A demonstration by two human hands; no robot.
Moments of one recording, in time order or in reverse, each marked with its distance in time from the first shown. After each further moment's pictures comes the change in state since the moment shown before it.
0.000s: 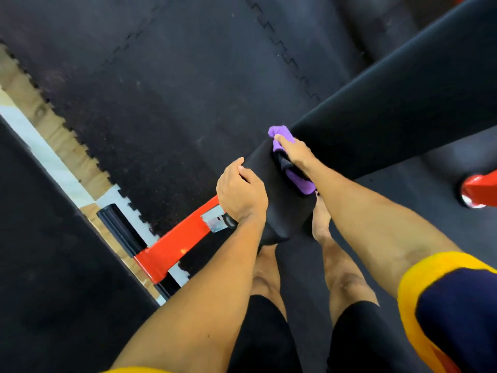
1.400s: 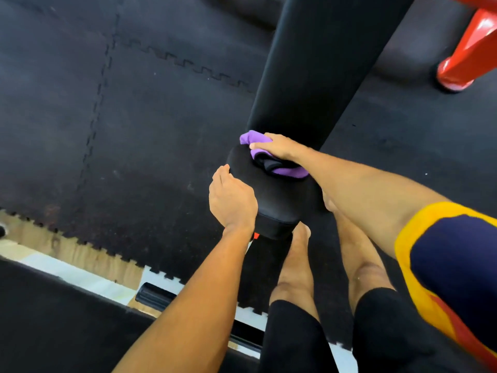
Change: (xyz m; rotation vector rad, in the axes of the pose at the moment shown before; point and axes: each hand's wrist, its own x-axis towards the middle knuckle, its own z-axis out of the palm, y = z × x) left_hand 0.019 0.004 -0.019 0.435 -0.496 0.442; right_hand -0.040 0.040 -0.011 0.214 -0.008 -0.064
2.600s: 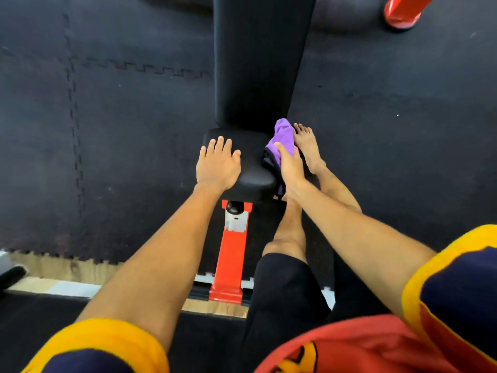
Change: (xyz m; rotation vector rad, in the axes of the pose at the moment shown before) left_hand 0.029 0.002 -0.014 0.612 -0.501 0.671; right_hand -0.138 0.057 0.079 1.037 0.573 0.193
